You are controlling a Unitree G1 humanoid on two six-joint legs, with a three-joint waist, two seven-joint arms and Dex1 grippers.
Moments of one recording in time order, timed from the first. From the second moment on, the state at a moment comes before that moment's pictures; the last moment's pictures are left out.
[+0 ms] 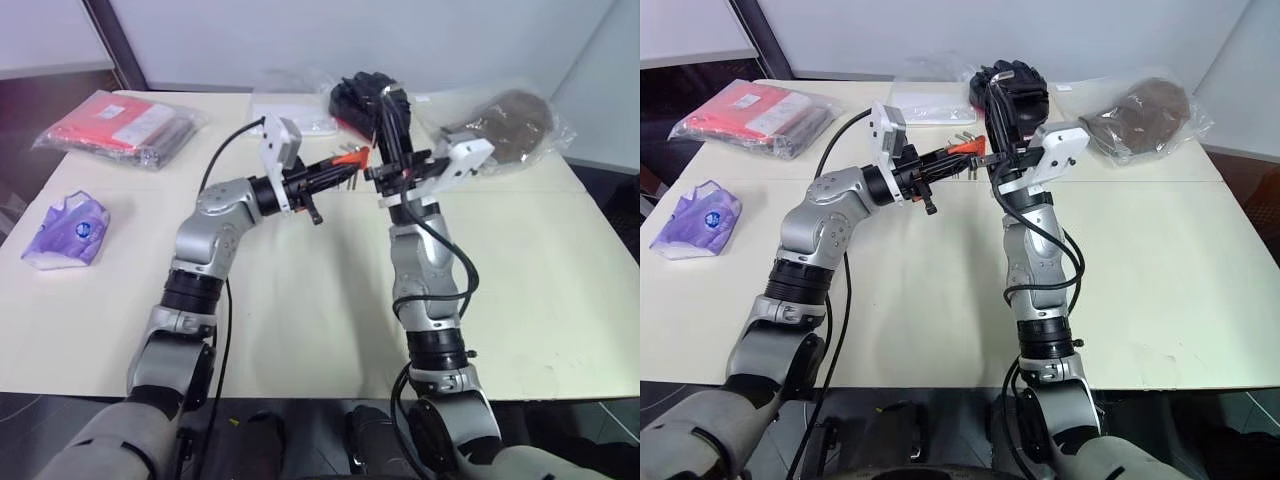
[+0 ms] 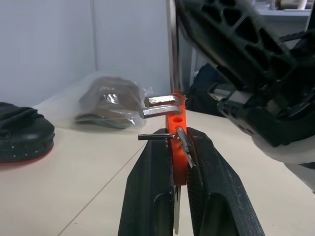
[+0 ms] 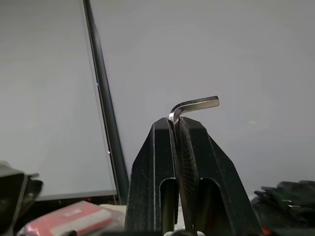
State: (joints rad) left arm -0.86 0.25 -0.04 0.27 -0.45 0.33 -0.91; right arm -0.60 0.08 -0.05 0.05 0.30 -0.22 0.28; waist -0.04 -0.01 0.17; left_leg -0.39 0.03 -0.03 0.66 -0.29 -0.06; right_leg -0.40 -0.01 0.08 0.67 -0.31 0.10
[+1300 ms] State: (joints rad) left arm -0.85 0.25 -0.04 0.26 -0.45 0.34 -0.91; right arm -0.61 0.08 -0.02 0.04 0.30 -0.20 0.28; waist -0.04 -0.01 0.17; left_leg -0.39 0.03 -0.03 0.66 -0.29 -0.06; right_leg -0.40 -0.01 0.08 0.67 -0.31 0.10
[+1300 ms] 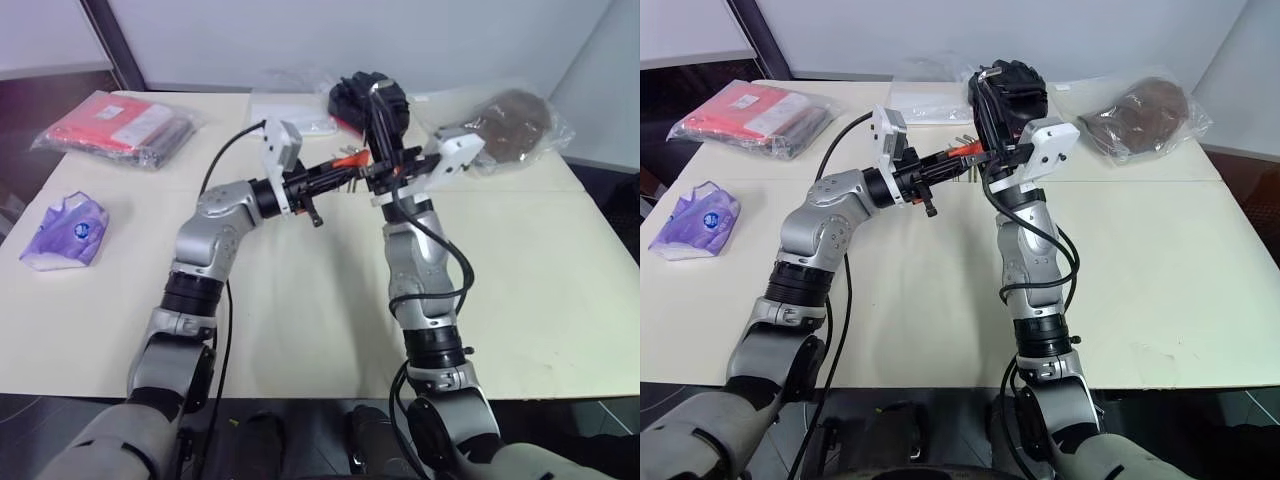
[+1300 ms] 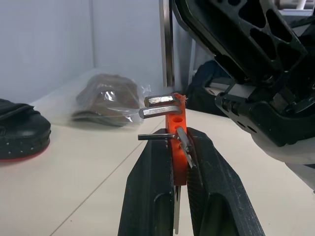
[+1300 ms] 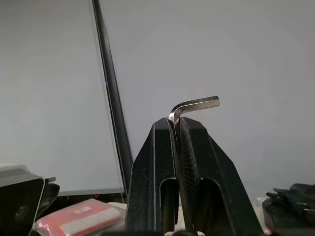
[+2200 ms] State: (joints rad) left arm -0.85 0.24 -0.02 0.26 -0.45 0.34 -0.90; right arm -0.61 0.08 -0.01 0.02 0.30 -0.19 0.27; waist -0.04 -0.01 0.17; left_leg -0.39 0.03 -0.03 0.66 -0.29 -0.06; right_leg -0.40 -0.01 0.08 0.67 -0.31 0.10
